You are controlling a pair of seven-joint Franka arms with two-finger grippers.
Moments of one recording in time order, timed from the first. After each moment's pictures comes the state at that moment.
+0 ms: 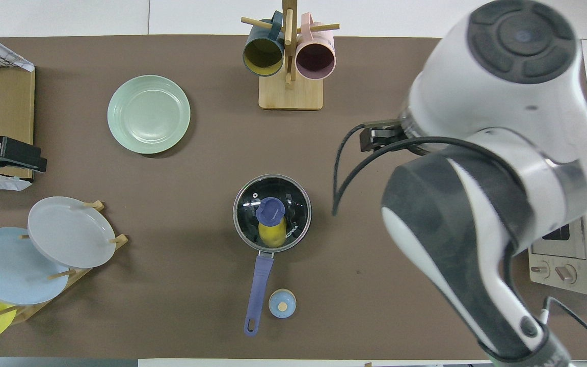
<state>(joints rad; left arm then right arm) -0.04 -0.02 -0.02 -1.58 -0.03 1.52 0.03 0.14 0.19 0.23 -1.42 -0.11 1.57 0.35</state>
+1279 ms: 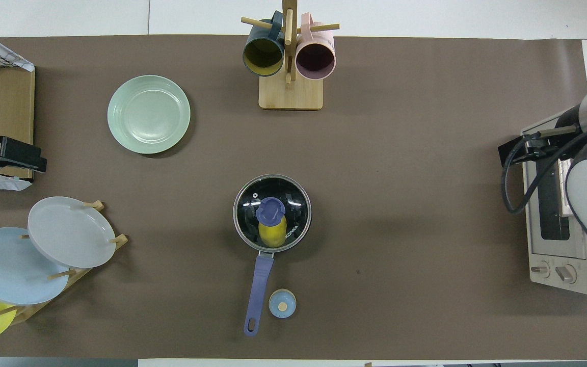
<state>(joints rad) -0.04 -0.02 -0.02 -1.58 -0.03 1.52 0.03 0.01 0.03 0.02 -1.63 -0.06 1.59 -0.05</state>
